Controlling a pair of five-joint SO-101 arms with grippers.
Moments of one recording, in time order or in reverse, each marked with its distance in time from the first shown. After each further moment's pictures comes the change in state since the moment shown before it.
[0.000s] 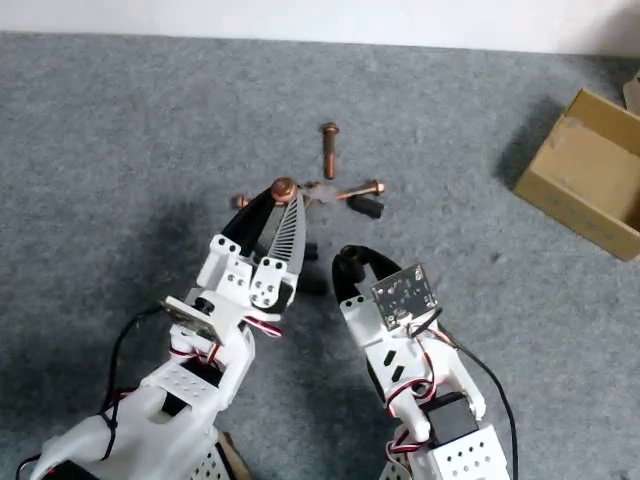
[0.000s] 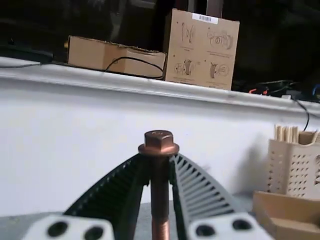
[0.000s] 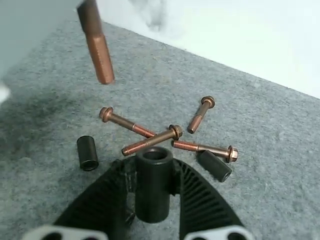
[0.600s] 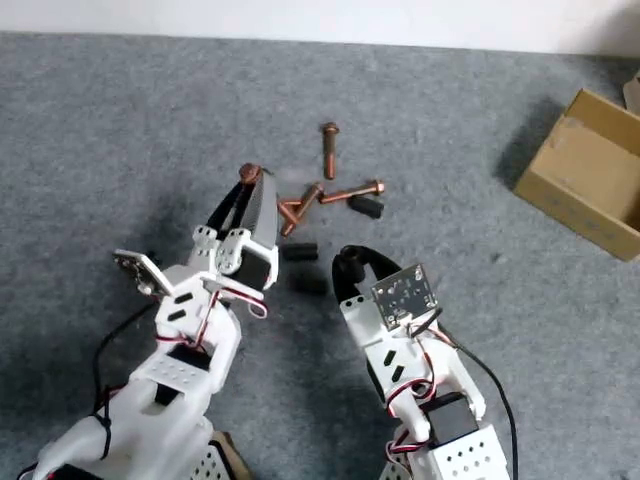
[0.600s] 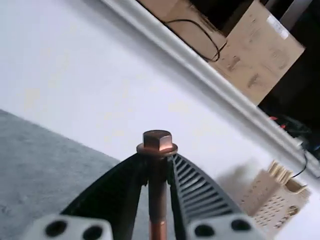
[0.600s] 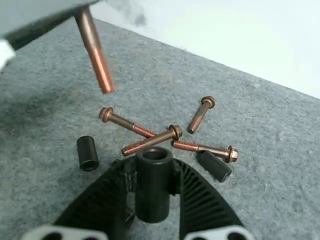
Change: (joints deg) left arm -8.3 0.0 -4.0 11.4 29.4; right arm 0.0 0.0 0.0 0.0 0.0
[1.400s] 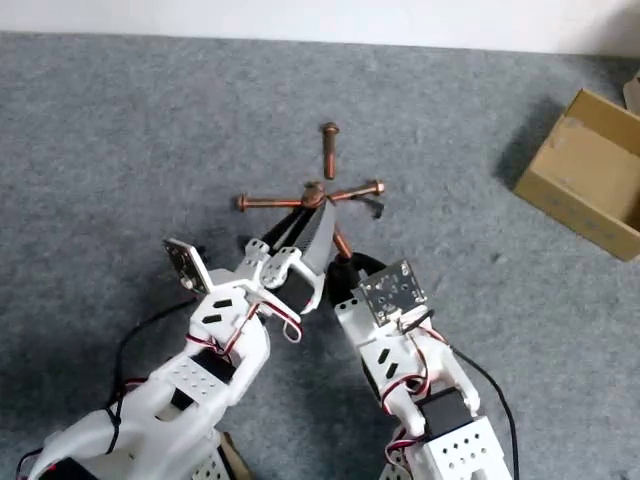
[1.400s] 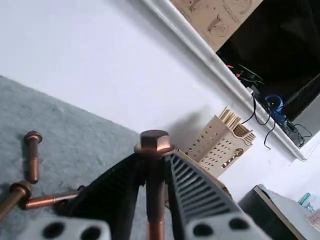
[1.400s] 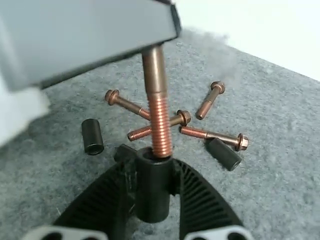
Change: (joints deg) left arm 13.0 0.1 -1.3 7.2 2.7; right arm -1.3 7.0 0.1 -3.4 0.6
